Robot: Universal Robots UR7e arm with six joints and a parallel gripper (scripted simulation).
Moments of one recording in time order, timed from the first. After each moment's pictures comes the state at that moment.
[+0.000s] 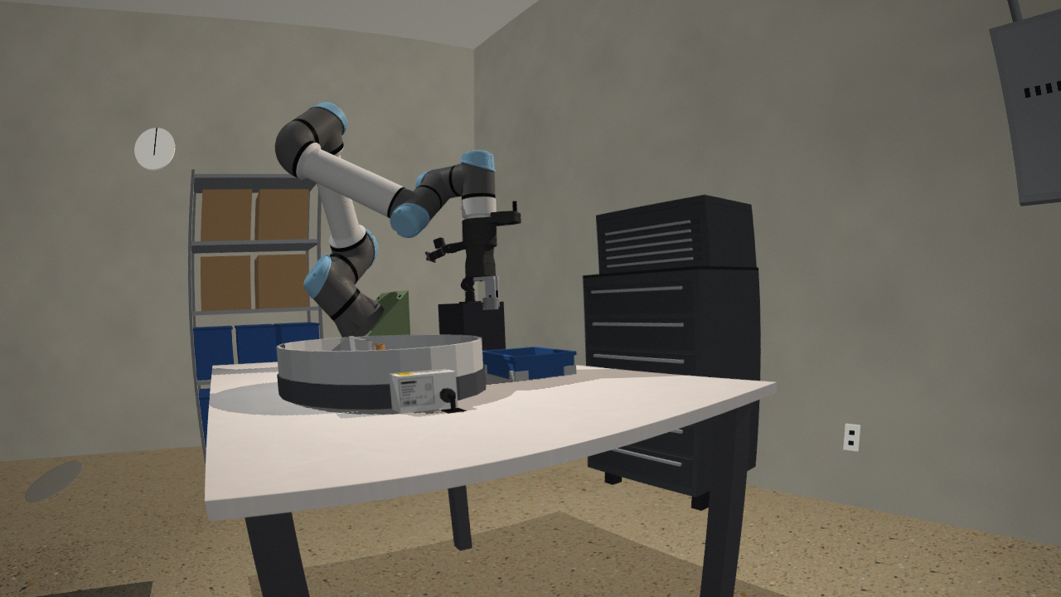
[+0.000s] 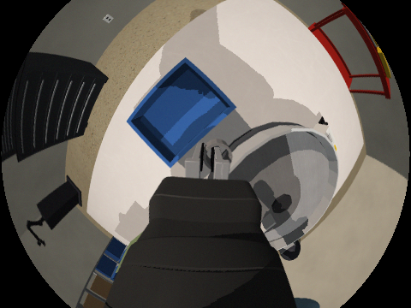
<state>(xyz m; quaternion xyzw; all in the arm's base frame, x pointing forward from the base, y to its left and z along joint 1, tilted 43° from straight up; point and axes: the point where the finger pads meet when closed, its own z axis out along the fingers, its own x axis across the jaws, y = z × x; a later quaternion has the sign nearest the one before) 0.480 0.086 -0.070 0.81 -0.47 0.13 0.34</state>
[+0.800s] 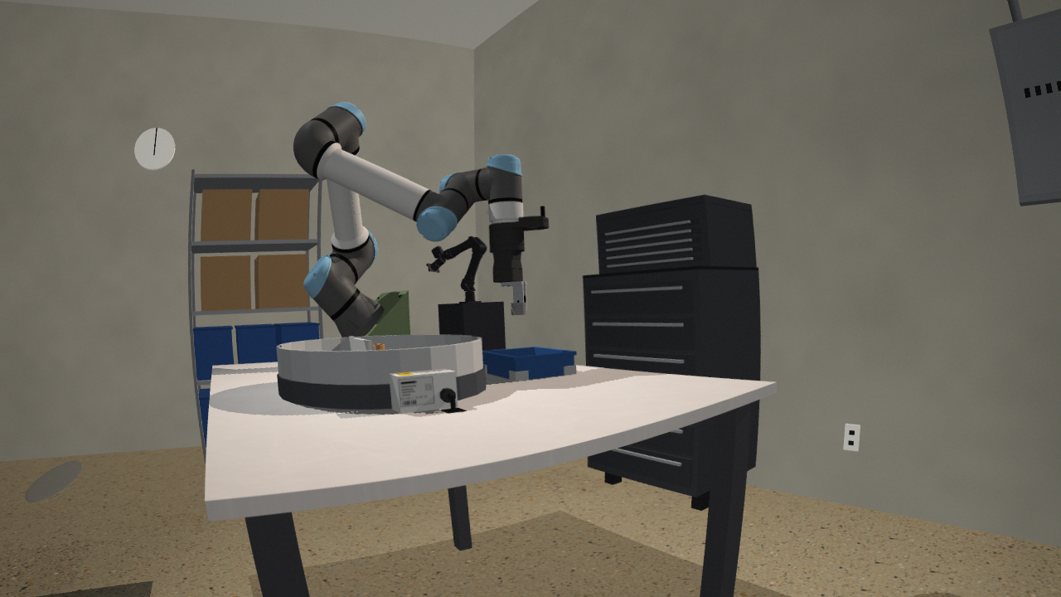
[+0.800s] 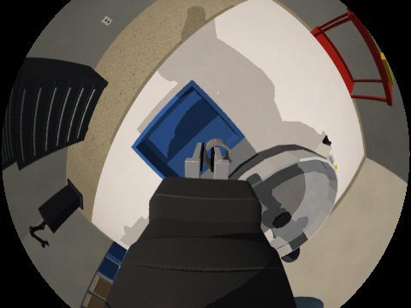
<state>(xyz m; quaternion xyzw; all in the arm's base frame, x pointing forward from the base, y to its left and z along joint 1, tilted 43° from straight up) 0.516 0.108 -0.114 0.81 -0.47 0.13 0.34</state>
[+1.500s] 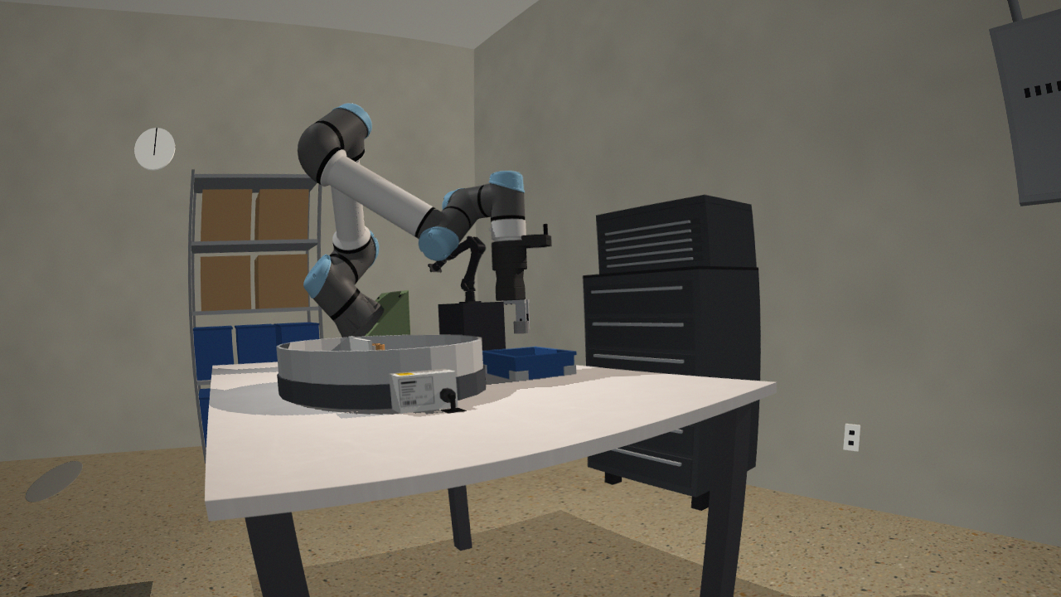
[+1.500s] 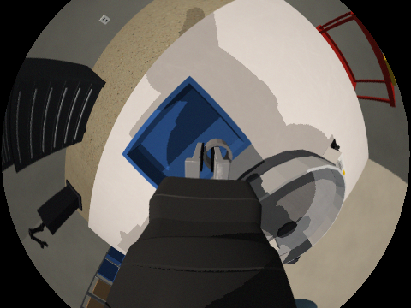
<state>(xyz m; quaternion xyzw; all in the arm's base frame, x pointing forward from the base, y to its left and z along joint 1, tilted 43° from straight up) 0.514 0.084 -0.145 0.81 -0.47 0.13 0.34</state>
